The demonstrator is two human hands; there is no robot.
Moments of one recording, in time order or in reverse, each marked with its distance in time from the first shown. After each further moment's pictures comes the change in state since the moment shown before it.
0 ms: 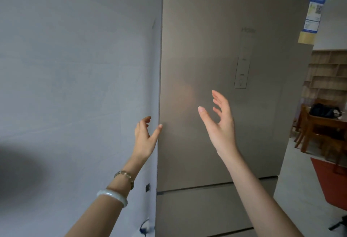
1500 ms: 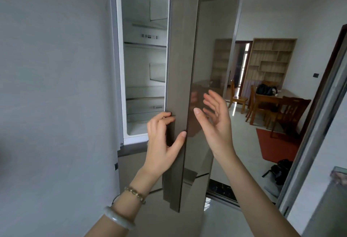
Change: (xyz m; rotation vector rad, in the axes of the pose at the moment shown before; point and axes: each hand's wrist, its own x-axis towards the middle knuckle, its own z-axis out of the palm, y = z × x) left_hand -0.228 0.166 0.066 -0.138 -0.056 0.510; right_hand -0.116 -0.100 -0.164 -0.069 0.041 0.043
